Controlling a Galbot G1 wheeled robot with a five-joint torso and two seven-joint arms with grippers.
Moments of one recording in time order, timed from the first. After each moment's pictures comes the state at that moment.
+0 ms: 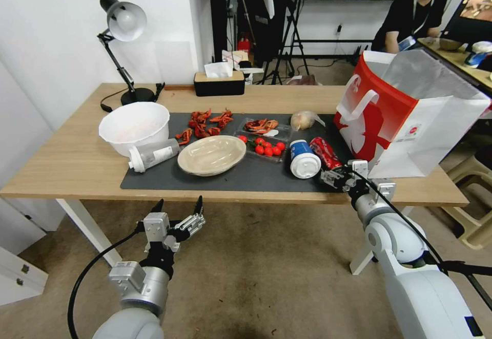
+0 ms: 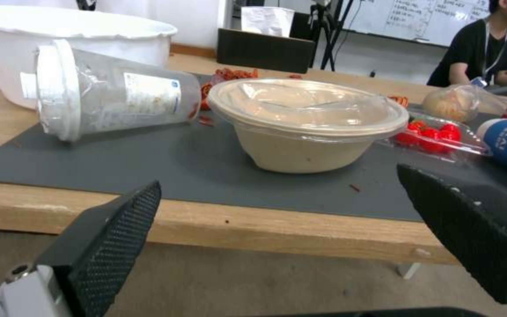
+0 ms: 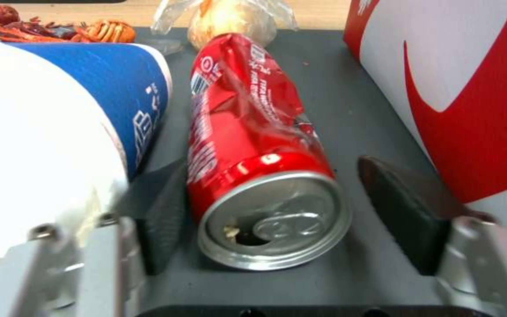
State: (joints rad) left arm 1.74 -1.46 -0.45 -2.30 -0.27 0.14 -0.08; right arm -1.19 1.22 0.53 1.91 0.36 -0.47 0.05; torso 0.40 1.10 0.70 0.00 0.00
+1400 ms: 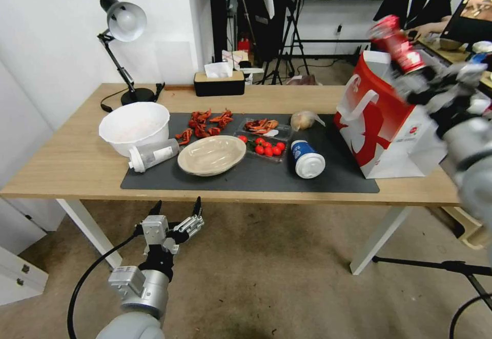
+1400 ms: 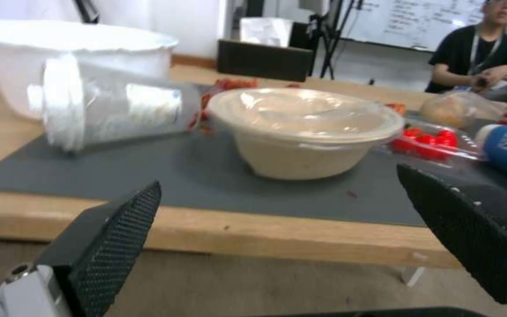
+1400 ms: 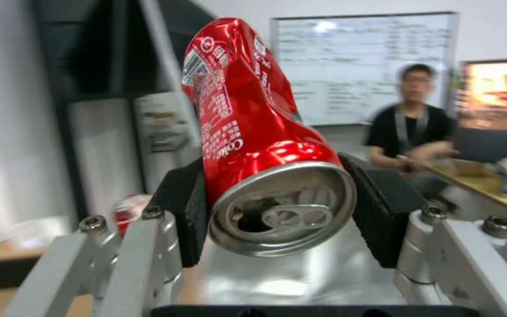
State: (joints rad) left arm 1.76 -1.47 -0.45 -2.30 -0.24 0.09 -0.06; right arm -0.90 0.78 0.74 2.08 0.95 -0.48 0.32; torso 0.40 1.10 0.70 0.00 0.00
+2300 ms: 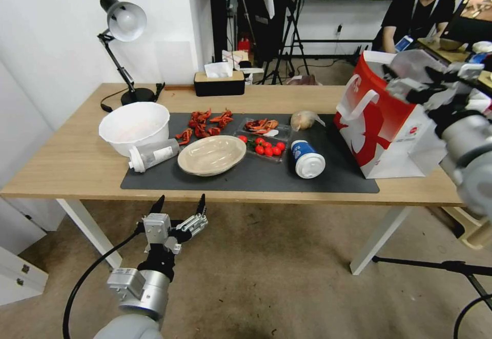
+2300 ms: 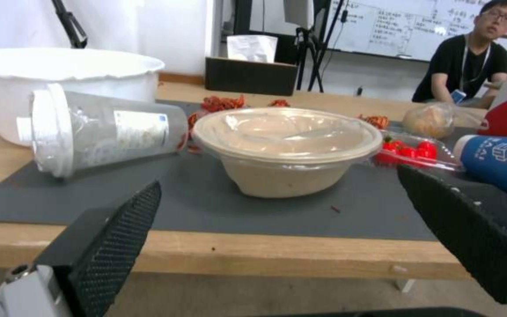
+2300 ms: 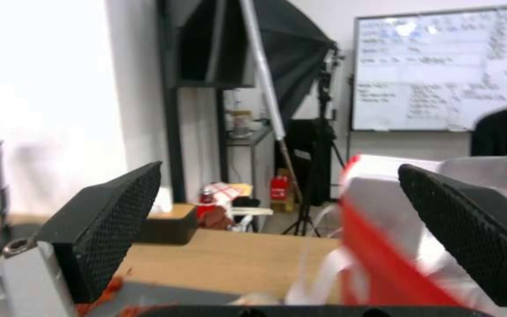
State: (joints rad) left arm 1.77 -1.47 -0.45 -2.32 -0.22 0.08 -0.03; right arm -1.12 0.84 0.72 2.22 0.87 -0.35 0.14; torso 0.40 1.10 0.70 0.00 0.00
